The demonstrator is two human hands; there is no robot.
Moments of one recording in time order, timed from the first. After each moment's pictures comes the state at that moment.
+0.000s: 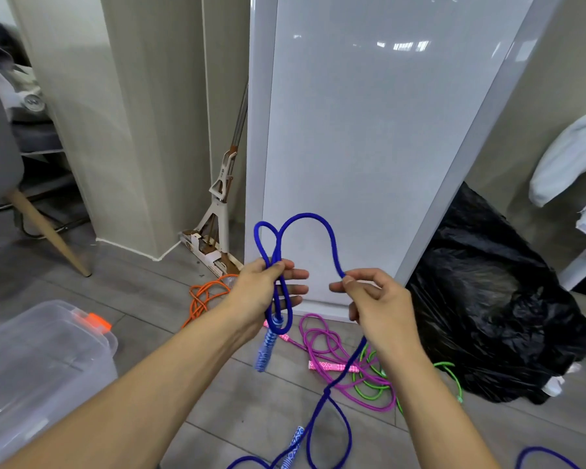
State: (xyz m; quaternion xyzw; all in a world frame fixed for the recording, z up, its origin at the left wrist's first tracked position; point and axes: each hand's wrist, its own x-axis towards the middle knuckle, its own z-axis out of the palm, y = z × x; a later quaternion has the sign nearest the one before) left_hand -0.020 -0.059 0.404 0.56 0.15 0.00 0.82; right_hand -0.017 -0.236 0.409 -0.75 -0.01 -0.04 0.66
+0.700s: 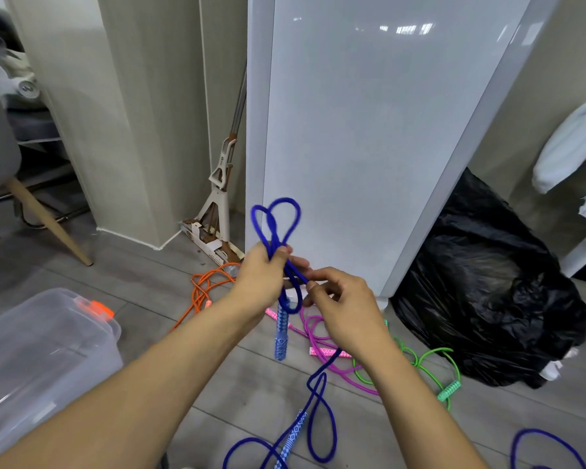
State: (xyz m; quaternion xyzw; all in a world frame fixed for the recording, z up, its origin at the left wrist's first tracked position) left_hand -0.014 -0.066 0.394 0.63 0.12 0.08 0.76; right_hand -0.028 -0.214 0.396 -0.86 -0.13 0.02 0.49
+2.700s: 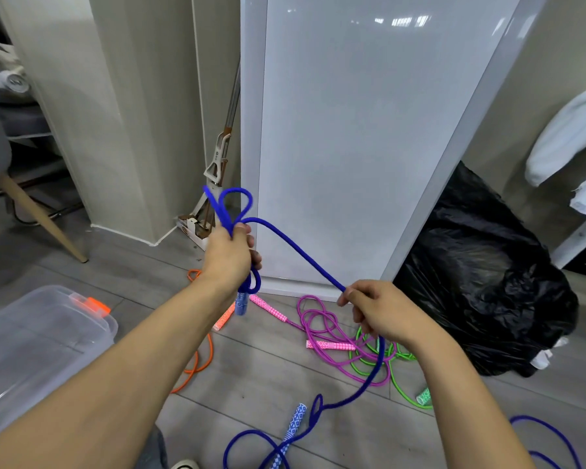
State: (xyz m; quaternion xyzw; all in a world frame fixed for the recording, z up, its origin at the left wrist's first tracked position) left_hand 0.001 -0.028 0.388 0.63 0.19 0.16 0.74; right_hand -0.004 -0.272 0.391 -0.89 -0.06 0.16 0.42
